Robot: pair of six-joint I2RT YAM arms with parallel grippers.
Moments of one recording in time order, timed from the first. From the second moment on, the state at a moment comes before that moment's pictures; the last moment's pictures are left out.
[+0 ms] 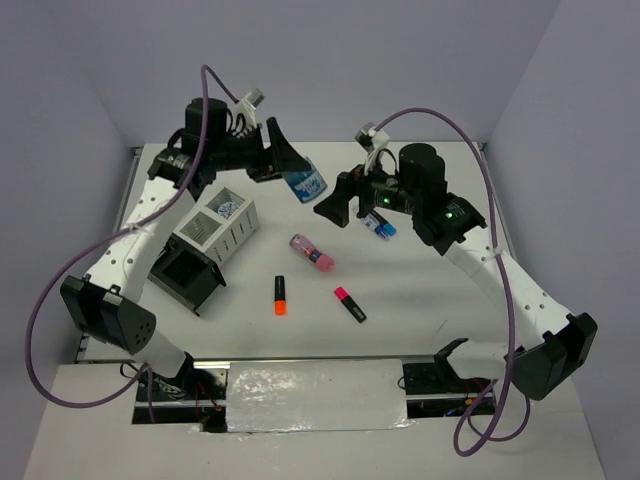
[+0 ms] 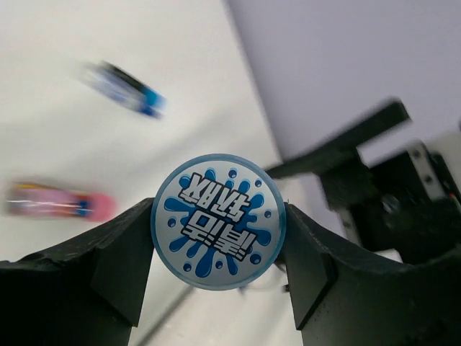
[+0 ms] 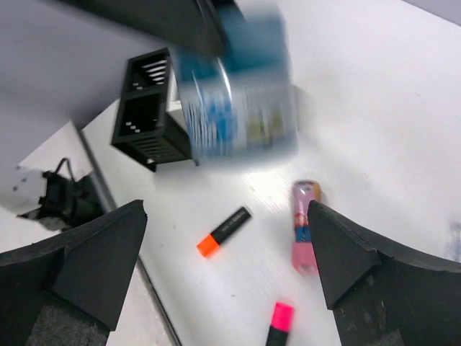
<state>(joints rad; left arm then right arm) -0.34 1.54 1.67 -0.54 0.70 -0.70 0.55 1.25 1.32 -0.32 -0.48 0.19</state>
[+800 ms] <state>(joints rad) -0.21 1.64 1.57 -0.68 -0.31 -0.37 0.46 1.03 1.14 -0.37 -0.45 0.25</state>
